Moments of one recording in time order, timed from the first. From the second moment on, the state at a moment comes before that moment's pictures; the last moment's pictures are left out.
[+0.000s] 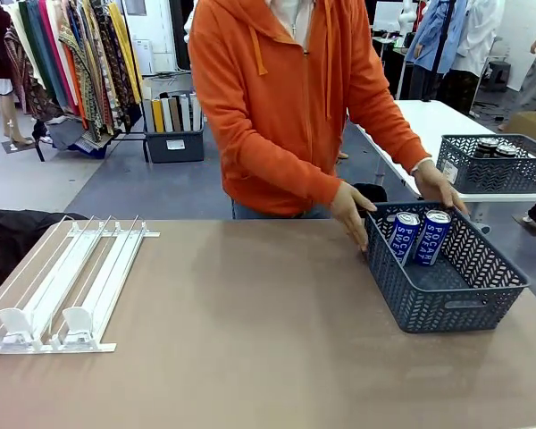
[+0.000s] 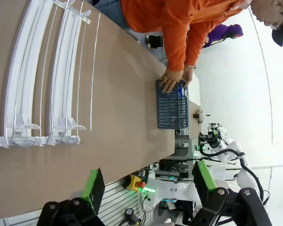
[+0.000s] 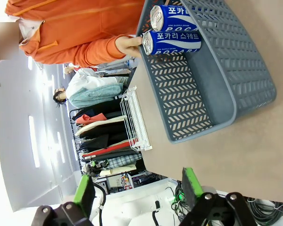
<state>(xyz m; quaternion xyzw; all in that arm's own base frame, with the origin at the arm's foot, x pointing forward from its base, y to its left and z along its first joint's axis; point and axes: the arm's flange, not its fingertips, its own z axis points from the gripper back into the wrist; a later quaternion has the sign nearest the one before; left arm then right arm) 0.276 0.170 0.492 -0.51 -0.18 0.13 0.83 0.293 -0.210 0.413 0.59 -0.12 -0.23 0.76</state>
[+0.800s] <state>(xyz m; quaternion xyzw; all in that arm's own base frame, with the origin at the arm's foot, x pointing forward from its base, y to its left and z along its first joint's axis) 0.276 0.170 0.492 -0.51 -0.19 0.13 0.83 0.293 -0.210 0.413 0.59 -0.12 -0.23 0.76</state>
